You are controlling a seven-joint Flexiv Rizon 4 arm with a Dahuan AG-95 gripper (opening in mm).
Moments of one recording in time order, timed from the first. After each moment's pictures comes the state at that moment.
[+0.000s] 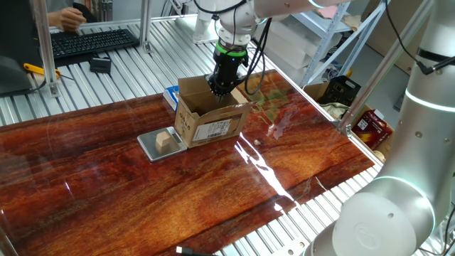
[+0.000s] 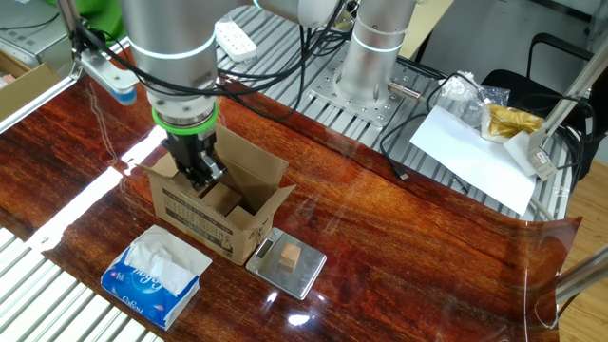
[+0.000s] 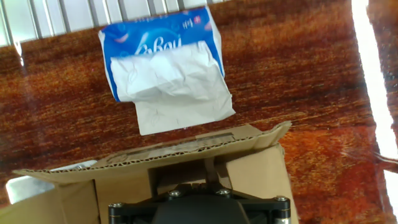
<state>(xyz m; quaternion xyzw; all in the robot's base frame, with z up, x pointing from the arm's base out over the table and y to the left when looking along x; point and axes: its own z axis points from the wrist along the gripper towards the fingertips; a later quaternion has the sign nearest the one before) 0.583 -0.096 0.120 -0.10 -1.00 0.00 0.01</state>
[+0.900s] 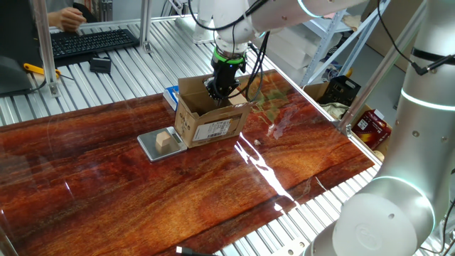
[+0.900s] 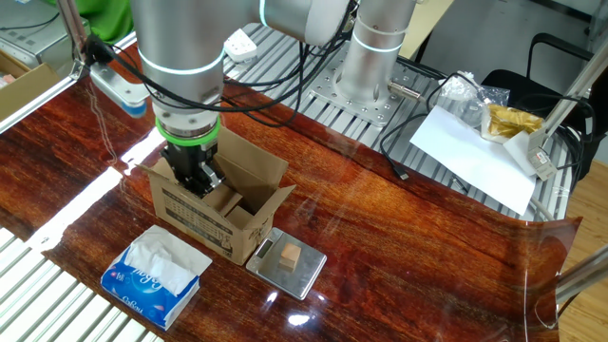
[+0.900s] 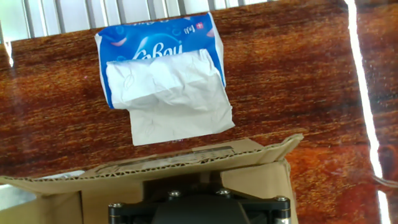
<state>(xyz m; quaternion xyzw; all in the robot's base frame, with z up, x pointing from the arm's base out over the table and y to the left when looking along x) 0.590 -0.102 0.097 -0.07 -1.00 0.03 -0.01</state>
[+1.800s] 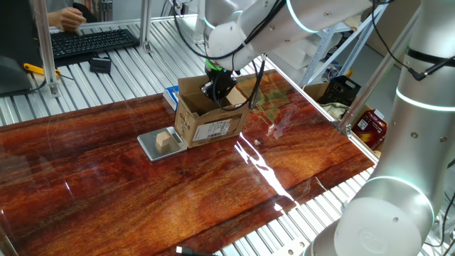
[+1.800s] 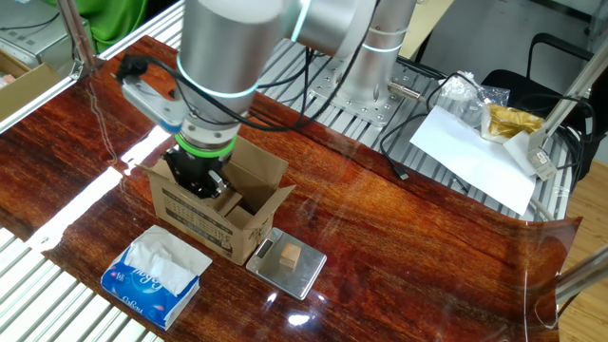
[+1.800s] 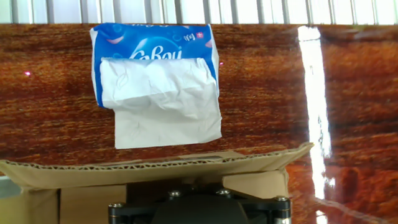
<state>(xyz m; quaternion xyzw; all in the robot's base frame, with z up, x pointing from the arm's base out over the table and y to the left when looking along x) 0.597 -0.111 0.094 -0.02 -0.99 0.13 -0.04</state>
